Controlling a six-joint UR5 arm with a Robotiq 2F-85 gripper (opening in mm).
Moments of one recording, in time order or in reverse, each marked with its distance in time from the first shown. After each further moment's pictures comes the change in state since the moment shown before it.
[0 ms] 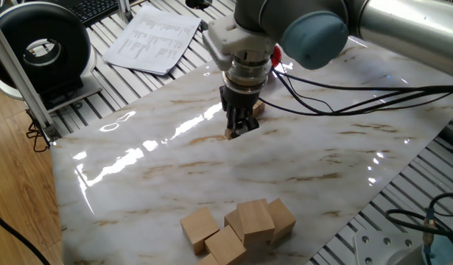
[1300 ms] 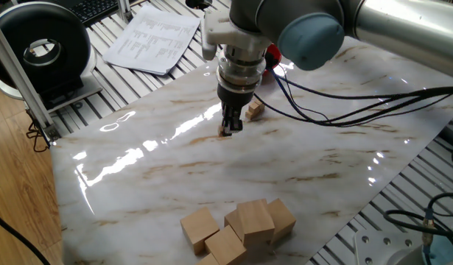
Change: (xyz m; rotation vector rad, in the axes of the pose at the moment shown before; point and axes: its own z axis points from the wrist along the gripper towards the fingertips) arm -0.013 -0.015 -0.001 0.042 -0.039 0.484
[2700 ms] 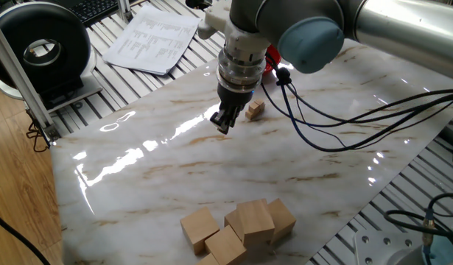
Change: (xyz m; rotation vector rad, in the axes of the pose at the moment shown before) arm 0.003 -0.003 0.000 0.015 0.007 0.567
